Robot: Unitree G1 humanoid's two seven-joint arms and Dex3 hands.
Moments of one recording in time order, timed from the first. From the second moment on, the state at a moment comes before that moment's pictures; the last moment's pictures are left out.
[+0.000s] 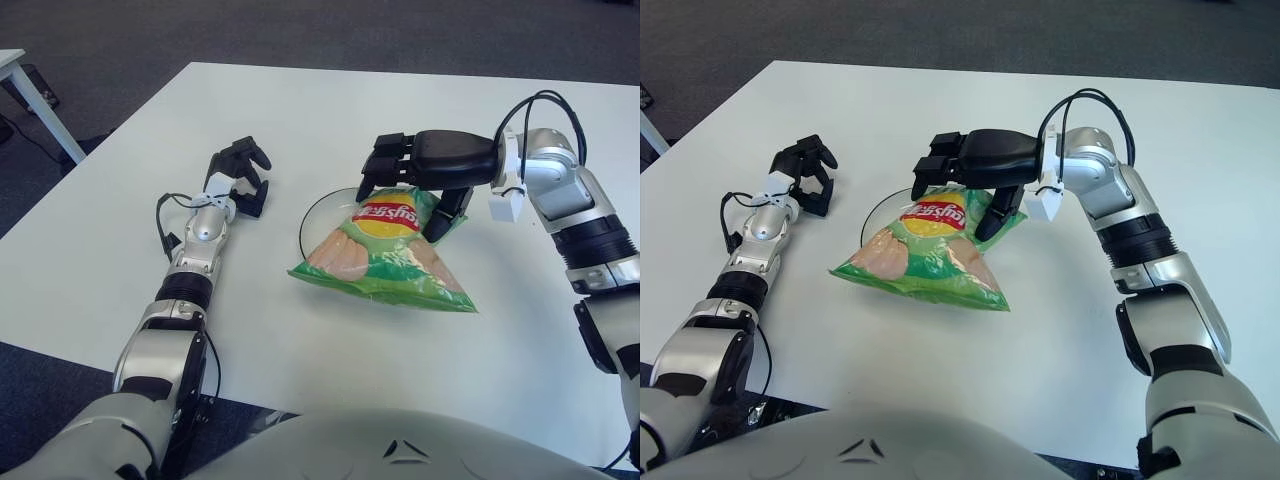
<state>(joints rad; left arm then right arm) -0.50 0.24 0.02 0.81 0.15 -0.54 0.08 -0.77 -0.62 0.30 0.28 -0.21 -0.96 0.82</state>
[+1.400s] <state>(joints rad) -0.51 0.24 0.00 0.82 0.14 -0.56 0.03 -0.81 -0.60 0.26 0.32 -0.31 -0.92 0.60</state>
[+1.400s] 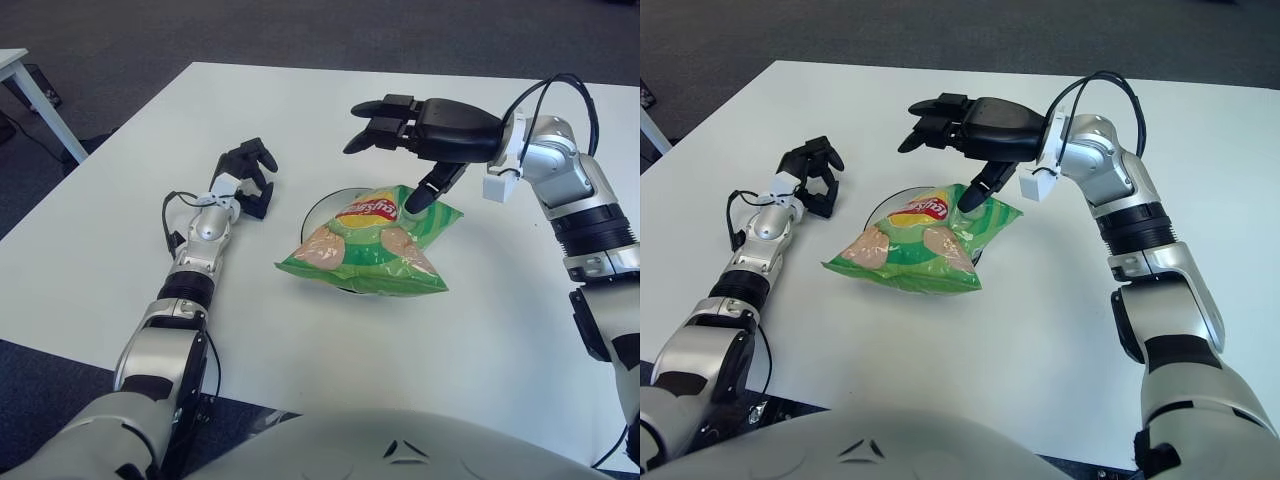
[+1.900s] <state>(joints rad) -0.51 0.23 0.00 0.80 0.13 -0.54 0.03 -0.85 -0.71 0.17 0.31 -0.37 -0.85 0.57</state>
